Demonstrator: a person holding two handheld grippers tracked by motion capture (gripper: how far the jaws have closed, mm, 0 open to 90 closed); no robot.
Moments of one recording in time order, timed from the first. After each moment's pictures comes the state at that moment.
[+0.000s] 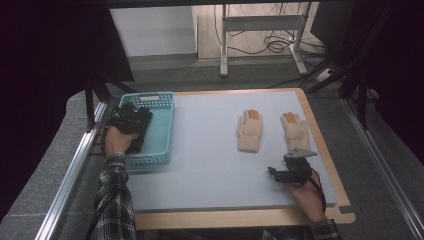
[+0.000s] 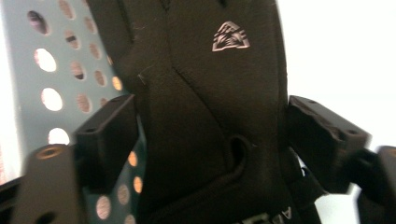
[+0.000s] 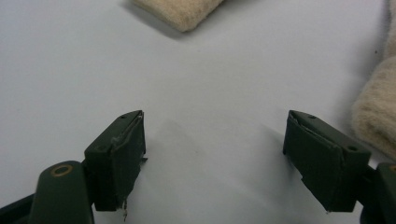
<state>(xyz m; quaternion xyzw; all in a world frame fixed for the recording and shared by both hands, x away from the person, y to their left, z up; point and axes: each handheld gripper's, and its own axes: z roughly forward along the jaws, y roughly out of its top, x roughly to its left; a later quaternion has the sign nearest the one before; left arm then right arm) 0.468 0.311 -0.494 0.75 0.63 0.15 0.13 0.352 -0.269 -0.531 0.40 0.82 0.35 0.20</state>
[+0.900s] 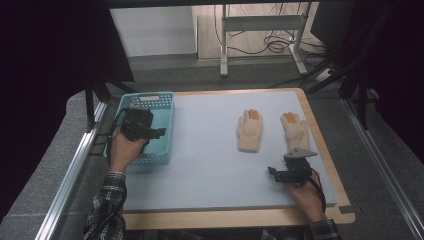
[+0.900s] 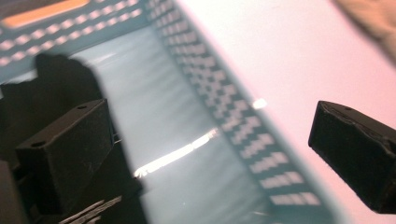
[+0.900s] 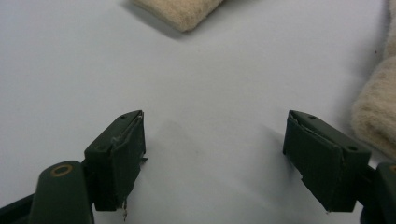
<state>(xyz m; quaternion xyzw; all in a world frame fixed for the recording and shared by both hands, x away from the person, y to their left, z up) 0.400 0.243 -0.439 0.78 0.49 0.16 0.35 0.352 -0.269 -0.531 0.40 0.82 0.35 0.20</state>
